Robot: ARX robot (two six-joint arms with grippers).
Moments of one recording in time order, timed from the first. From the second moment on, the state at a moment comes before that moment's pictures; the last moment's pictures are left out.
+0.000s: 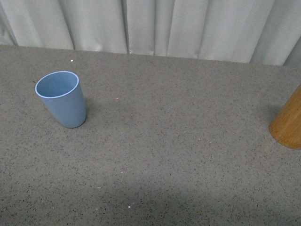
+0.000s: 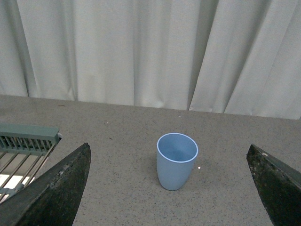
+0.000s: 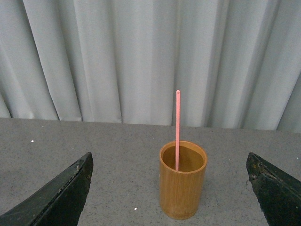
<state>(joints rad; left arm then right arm) 0.00 0.00 0.02 0.00 0.00 0.00 0.00 0.00 0.00 0.00 0.00 0.00</state>
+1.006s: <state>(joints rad) 0.00 0.00 0.02 0.00 0.00 0.00 0.00 0.00 0.00 0.00 0.00 0.00</state>
